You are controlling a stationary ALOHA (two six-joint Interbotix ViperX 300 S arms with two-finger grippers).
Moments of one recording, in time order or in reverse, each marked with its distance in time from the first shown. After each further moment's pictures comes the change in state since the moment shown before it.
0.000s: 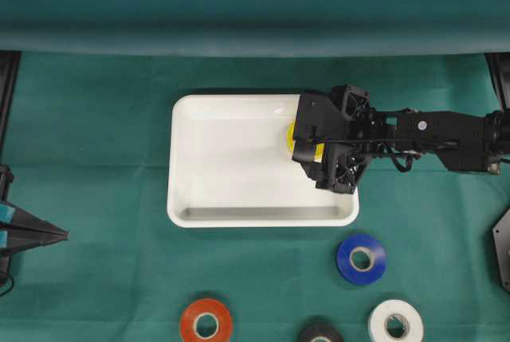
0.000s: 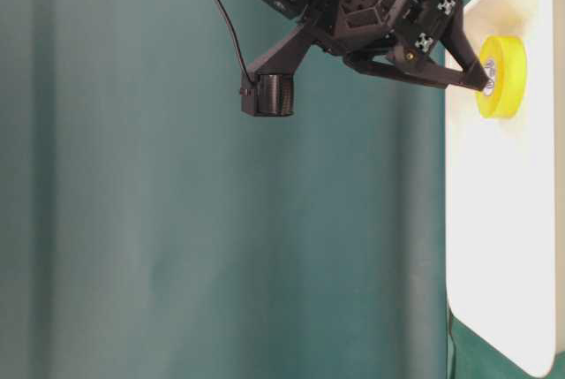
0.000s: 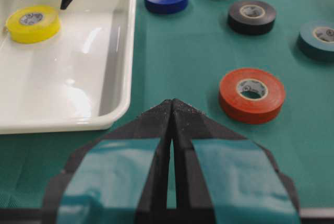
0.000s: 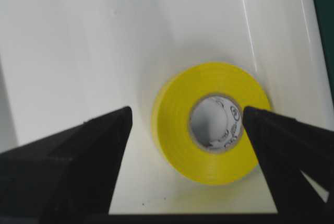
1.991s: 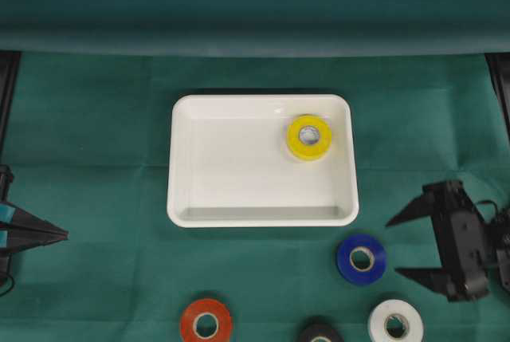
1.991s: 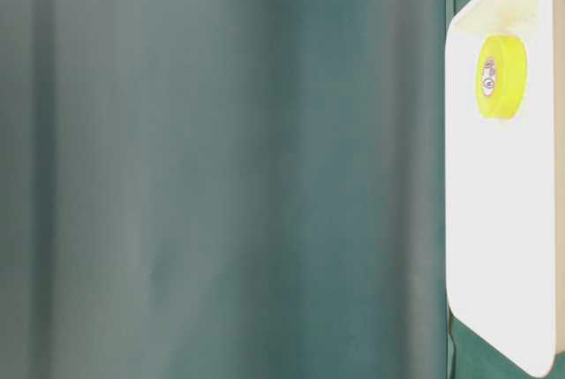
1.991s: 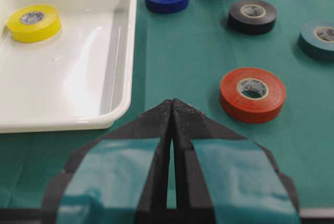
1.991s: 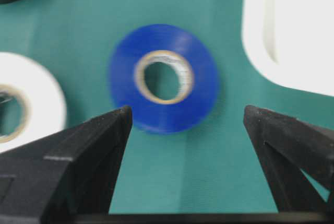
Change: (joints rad) left arm 0.002 -0.003 0.003 0.000 0.000 0.002; right arm 0.403 -0.611 0.592 0.046 -0.143 0.011
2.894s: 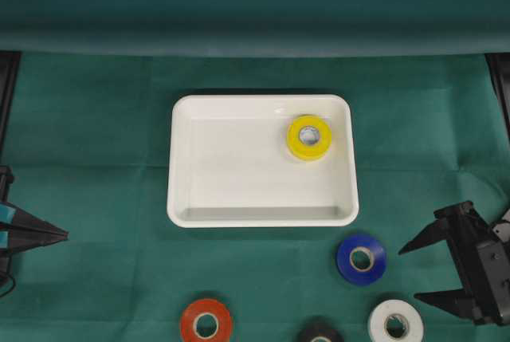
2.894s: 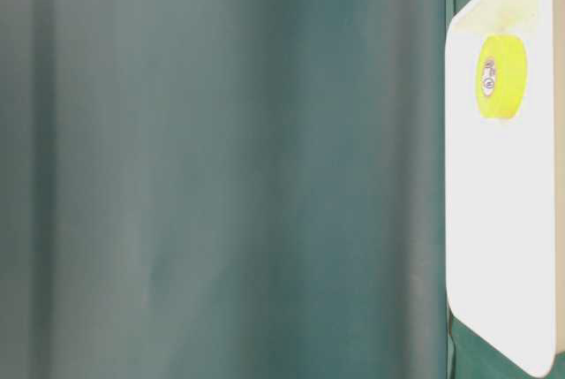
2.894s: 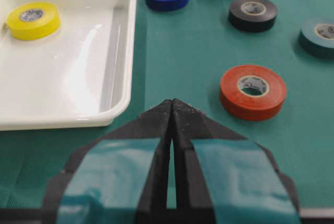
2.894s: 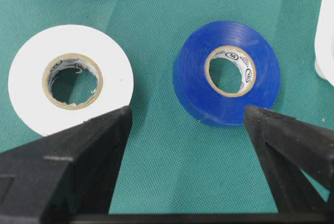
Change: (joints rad) left arm 0.000 0.000 0.006 0.000 -0.002 -0.002; right arm 0.132 -0.081 0.064 0.000 -0.002 0.000
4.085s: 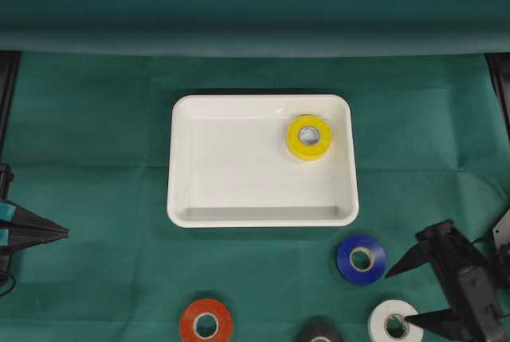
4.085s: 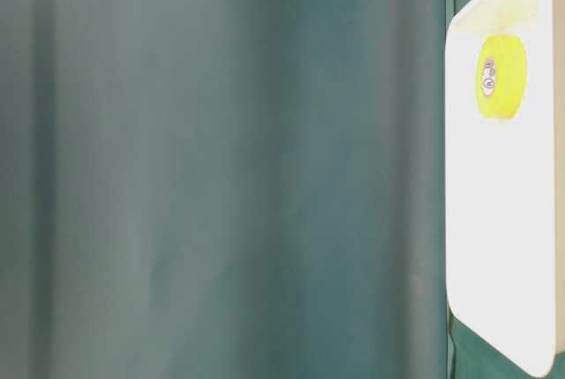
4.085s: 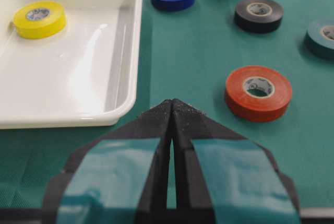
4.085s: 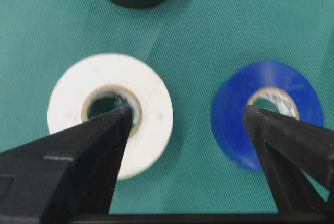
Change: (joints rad) left arm 0.015 0.000 0.000 0.000 -0.002 0.000; right arm 0.081 0.163 -0.080 0.000 -0.067 0.000
